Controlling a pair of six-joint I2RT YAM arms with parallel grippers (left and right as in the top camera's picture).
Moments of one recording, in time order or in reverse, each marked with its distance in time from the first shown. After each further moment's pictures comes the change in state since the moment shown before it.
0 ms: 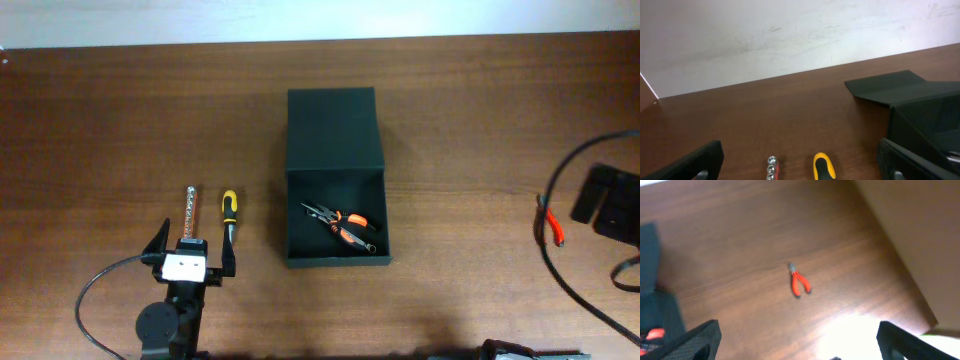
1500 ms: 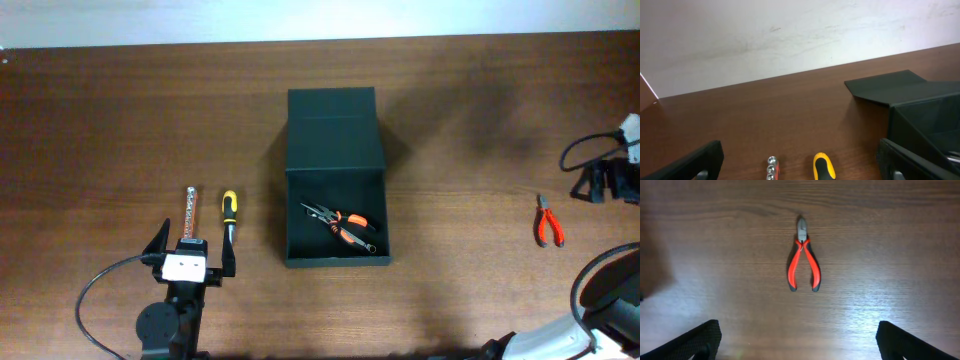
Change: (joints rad) left arm 0.000 0.000 0.000 0.000 0.000 0.000; right arm -0.467 0.673 -0.161 0.155 -0.437 -0.716
